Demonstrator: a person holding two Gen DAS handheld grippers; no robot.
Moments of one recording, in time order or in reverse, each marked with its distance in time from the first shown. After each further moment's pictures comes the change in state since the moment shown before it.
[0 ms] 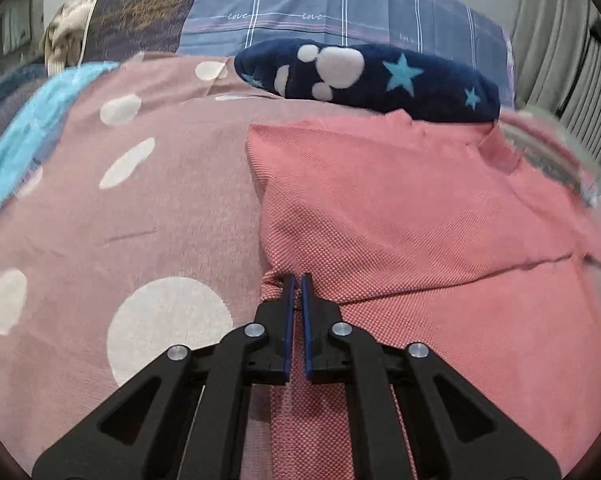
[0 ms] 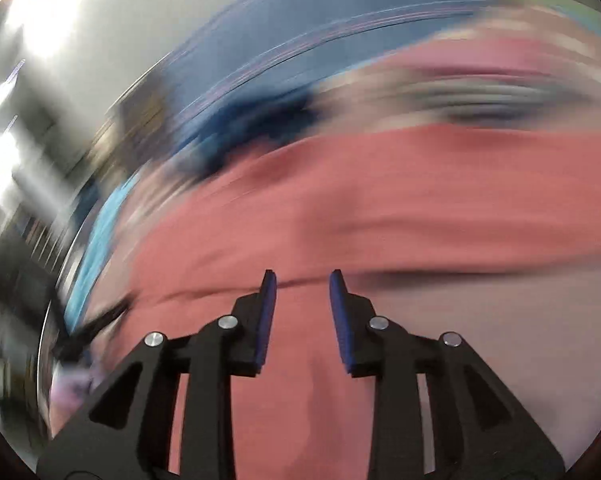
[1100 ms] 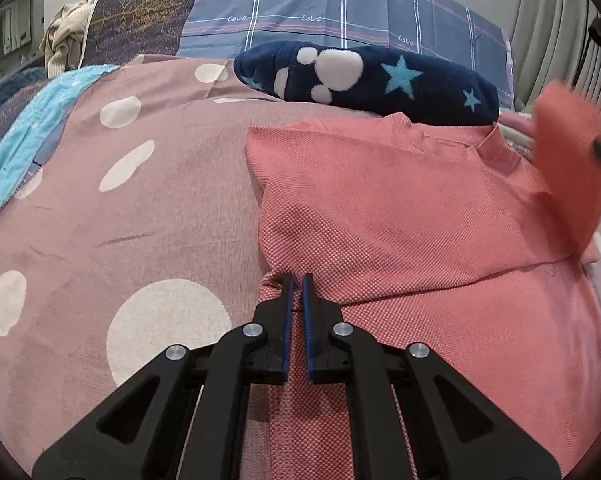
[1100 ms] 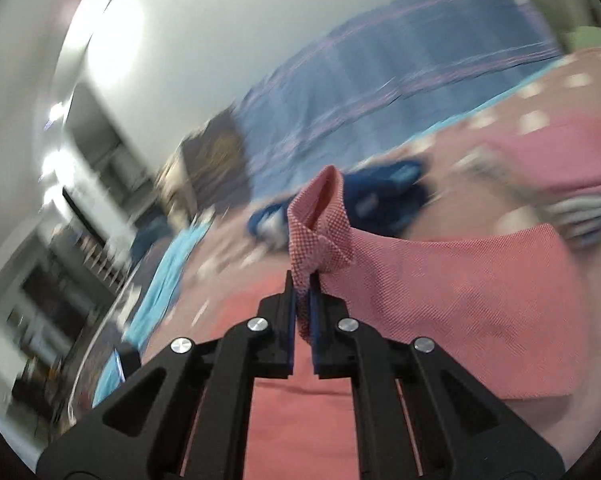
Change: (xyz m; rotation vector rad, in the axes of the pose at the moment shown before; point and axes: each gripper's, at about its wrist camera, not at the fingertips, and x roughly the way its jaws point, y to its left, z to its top) left arm 0.000 0.007 0.000 -0.037 -0.013 -0.046; right arm 0.075 0.192 0.003 -0.288 0.033 0.408
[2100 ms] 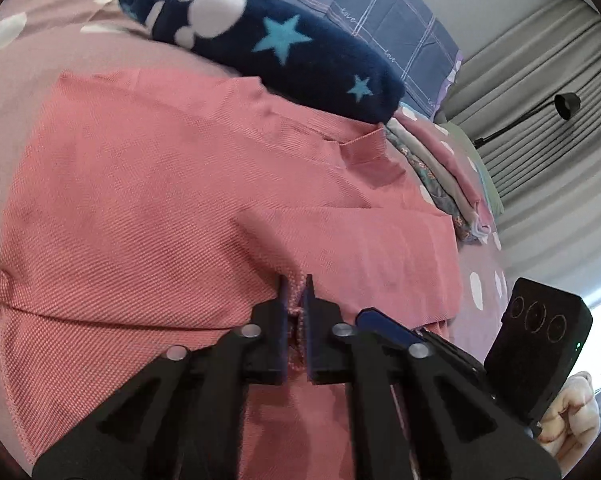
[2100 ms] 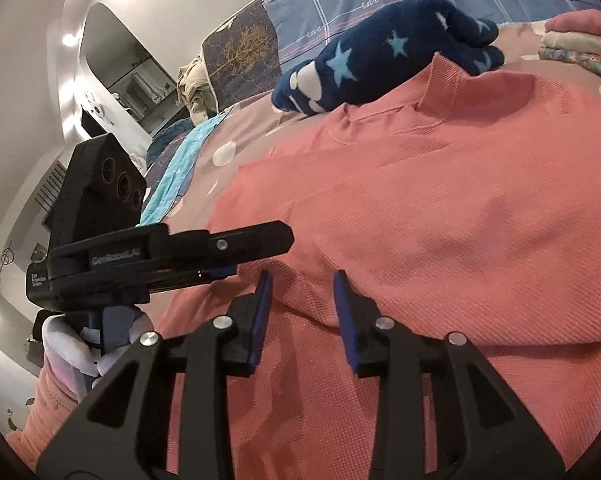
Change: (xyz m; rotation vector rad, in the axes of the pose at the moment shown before) left arm 0.024 -0.087 0.038 -0.208 0.184 -0.459; right arm 0.047 -0.005 -0.077 -0.015 0.245 0.062
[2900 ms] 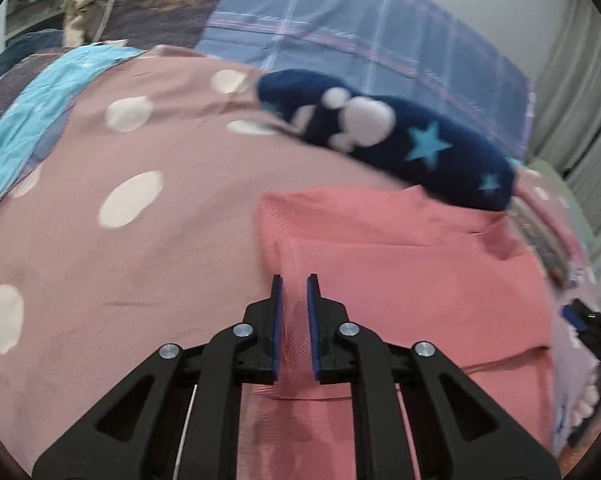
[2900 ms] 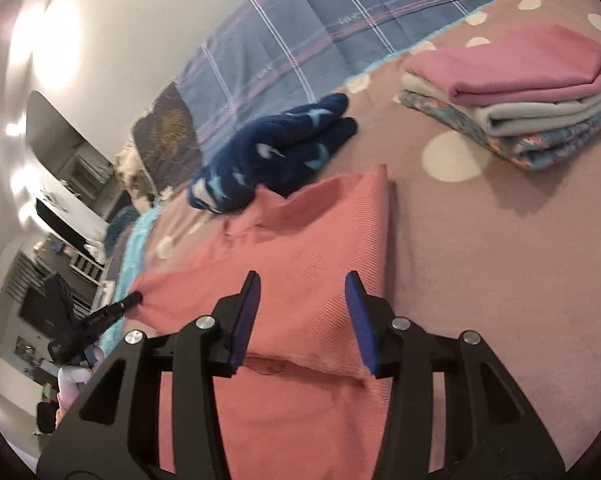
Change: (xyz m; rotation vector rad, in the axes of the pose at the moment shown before) left arm -0.074 0.079 0.032 0.033 -0.216 0.422; right arm -0.101 -0.091 0.043 0.218 -0.146 -0.197
